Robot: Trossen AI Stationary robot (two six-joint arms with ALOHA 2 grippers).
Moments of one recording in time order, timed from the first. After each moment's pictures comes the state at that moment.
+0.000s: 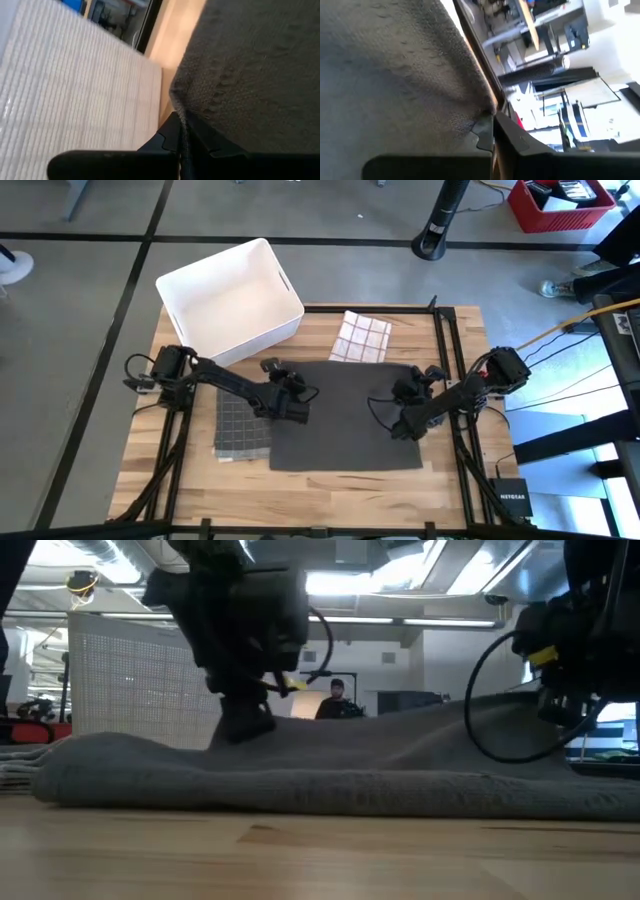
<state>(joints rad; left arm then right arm) -0.16 1.92 1.15 -0.76 -1.10 -0.44 0.44 1.69 0.75 -1.47 0.98 1.41</state>
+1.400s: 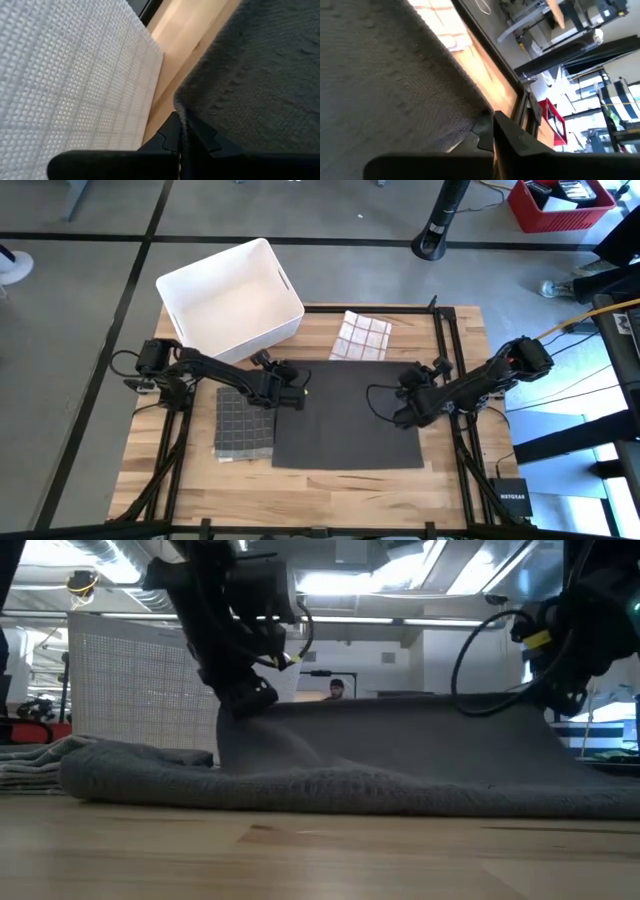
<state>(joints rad) -0.08 1.78 1.09 -0.75 -0.97 -0.59 0.34 1.45 0.68 -1.34 0.97 1.31</state>
